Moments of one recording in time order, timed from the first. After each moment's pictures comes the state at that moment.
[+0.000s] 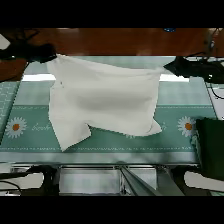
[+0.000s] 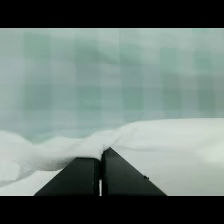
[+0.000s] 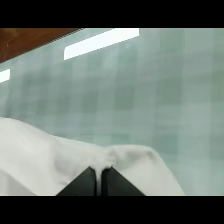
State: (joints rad) left arm 0.03 -1.52 1.53 1.15 -0.94 -1.47; right arm -0.17 -1.48 1.25 -0.56 0.89 1.11
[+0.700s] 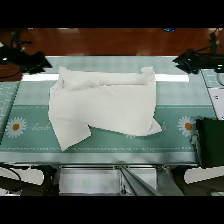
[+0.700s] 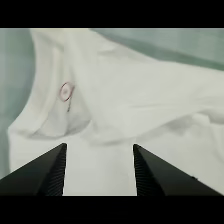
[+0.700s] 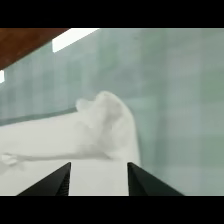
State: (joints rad) left arm 0.24 -1.66 1.66 1.12 -1.28 -1.47; right arm -0.37 -1.66 1.54 -0.74 1.17 1.32
